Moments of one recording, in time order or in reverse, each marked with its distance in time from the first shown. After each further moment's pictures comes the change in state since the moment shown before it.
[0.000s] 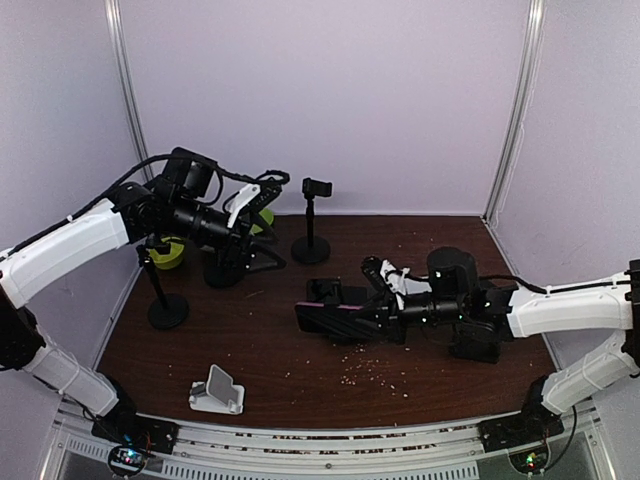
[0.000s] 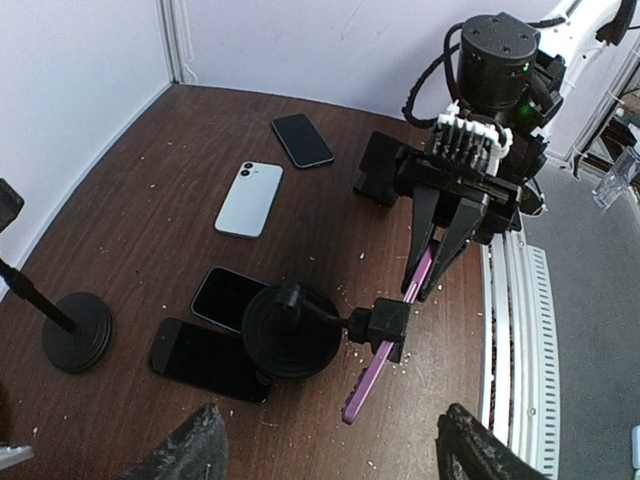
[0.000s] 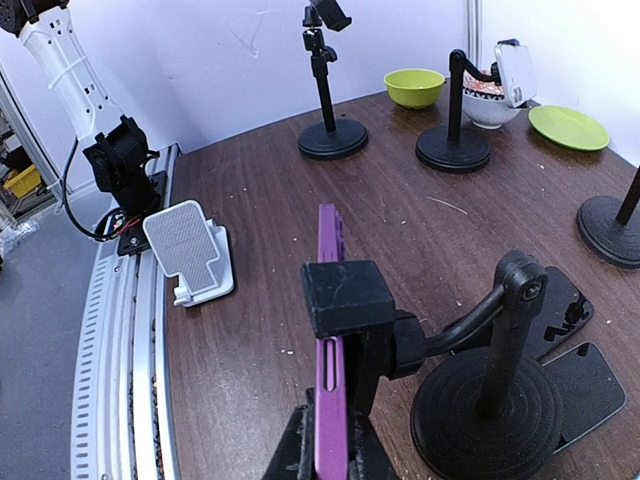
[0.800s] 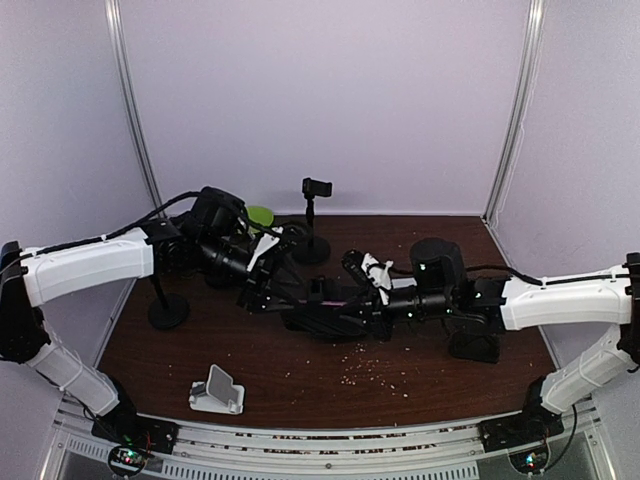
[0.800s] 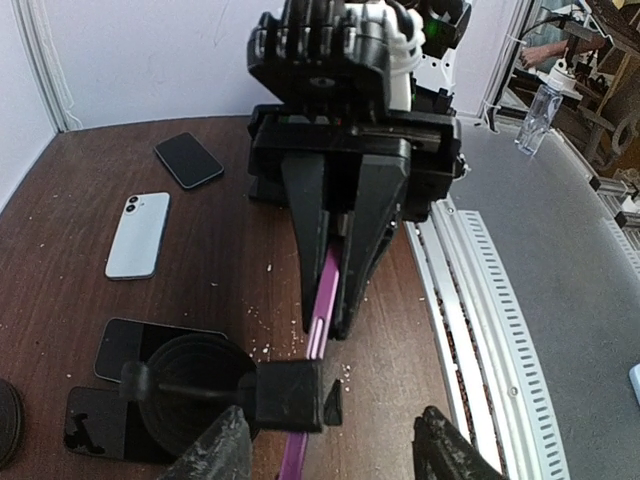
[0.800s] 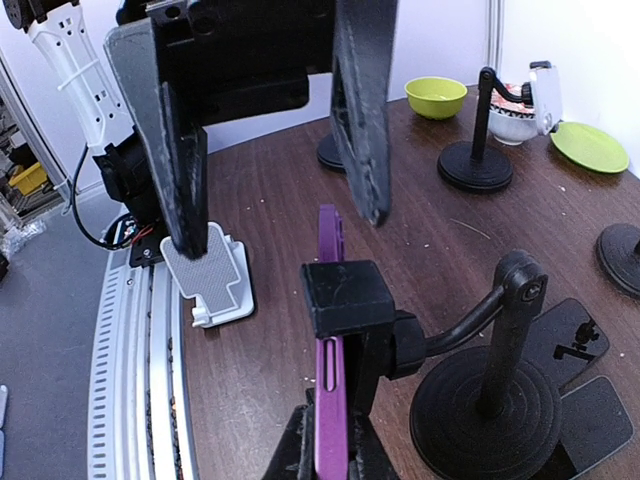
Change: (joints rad) left arm -0.095 0.053 -0.209 0.235 0.185 0.128; right arm 0.072 0.043 0.135 -0.104 0.055 0.003
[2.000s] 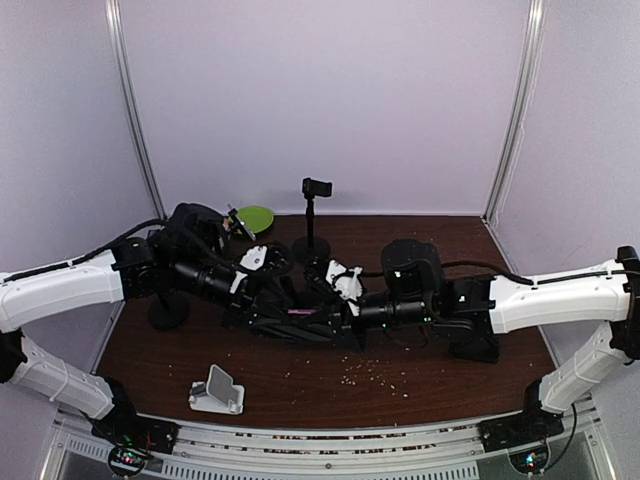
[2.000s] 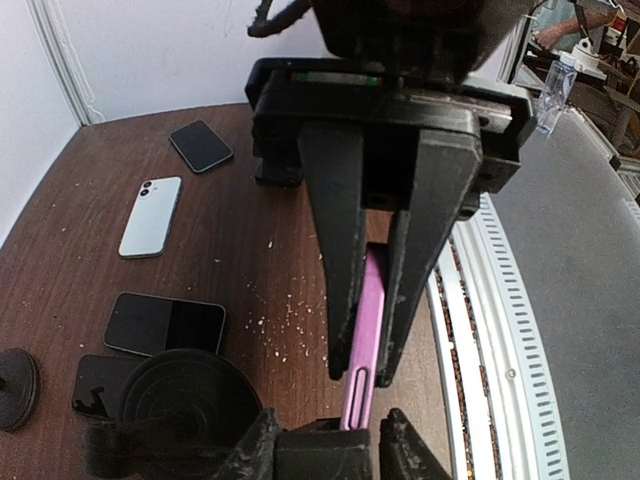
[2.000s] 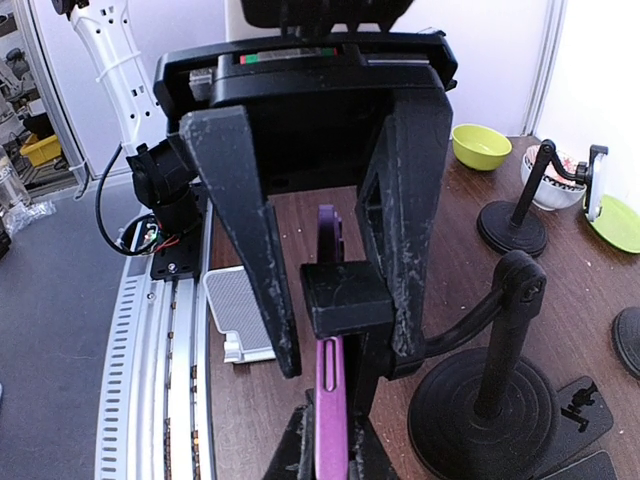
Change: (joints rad) left arm -0.082 -0.203 -0.156 0.012 -0.161 -0.037; right arm 0.176 0.080 0.170 -0.053 0.134 -0.082
